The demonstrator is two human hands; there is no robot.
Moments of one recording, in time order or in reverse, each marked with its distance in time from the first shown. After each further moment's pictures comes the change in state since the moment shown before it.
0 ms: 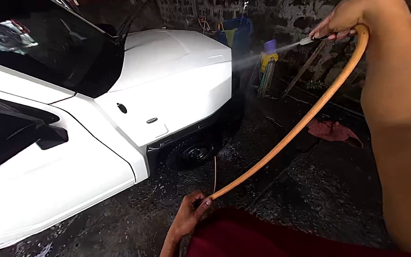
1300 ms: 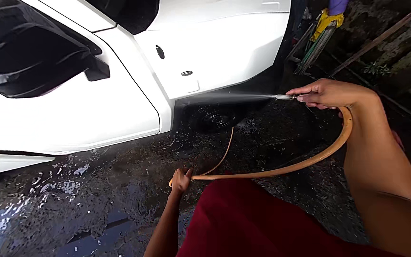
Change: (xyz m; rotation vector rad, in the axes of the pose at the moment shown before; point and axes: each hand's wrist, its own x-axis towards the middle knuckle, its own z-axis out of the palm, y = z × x) left_hand -0.126 -0.132 -0.070 0.478 0.345 -0.659; right_hand -0.096 -0.042 0.250 0.167 -0.534 -0.476
